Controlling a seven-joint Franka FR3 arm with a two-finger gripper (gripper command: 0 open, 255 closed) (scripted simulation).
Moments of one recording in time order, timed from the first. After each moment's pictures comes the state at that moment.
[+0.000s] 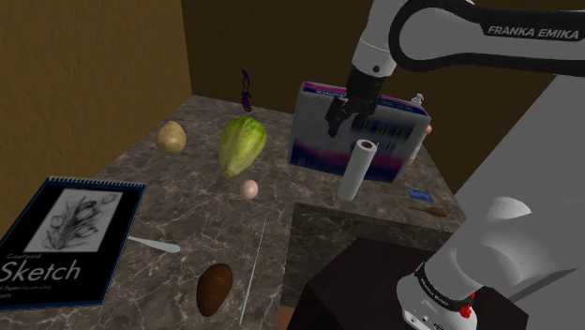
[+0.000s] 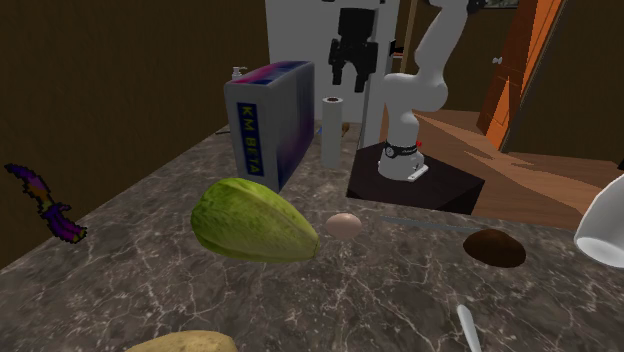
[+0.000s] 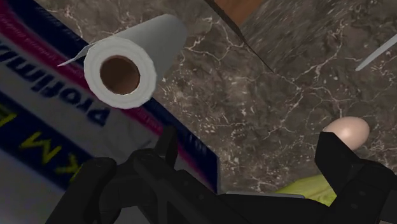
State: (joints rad) arm 0.02 -0.59 0.18 -2.30 0.08 1.80 0.25
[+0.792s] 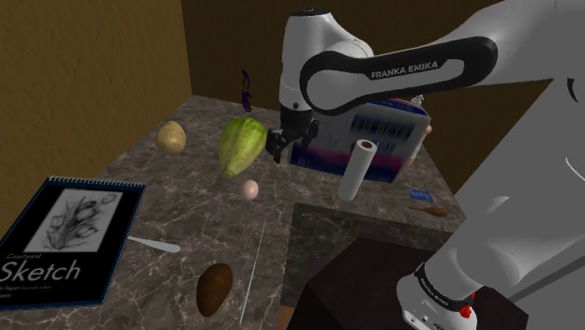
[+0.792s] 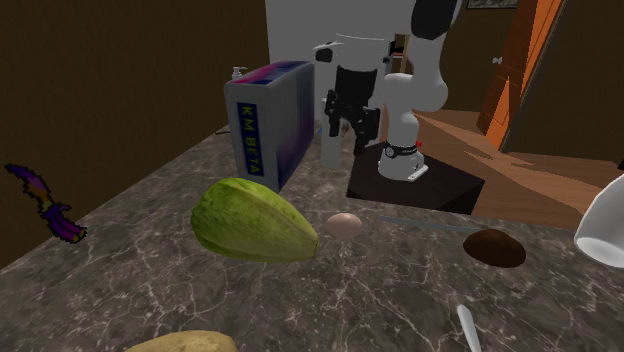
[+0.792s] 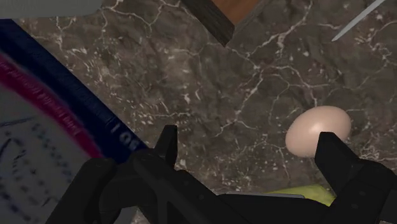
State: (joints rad) arm 0.03 -0.17 0.38 -2.14 -0.03 1.97 0.48
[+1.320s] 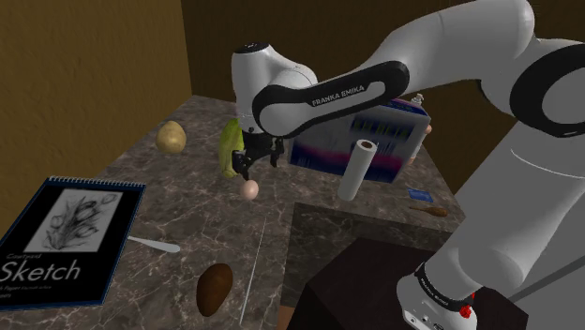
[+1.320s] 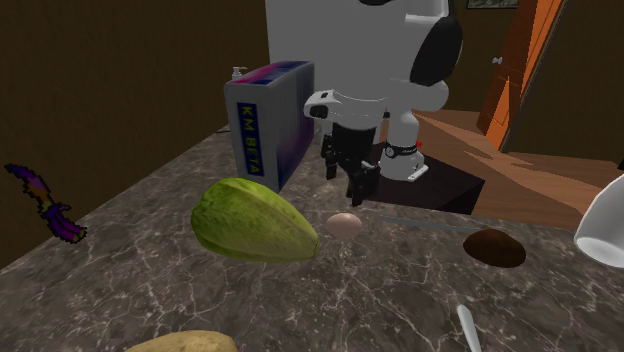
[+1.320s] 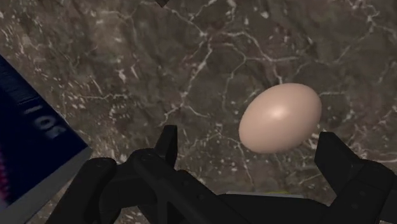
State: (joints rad) arm 0.08 0.18 0.44 -1.93 -0.20 2.00 0.66
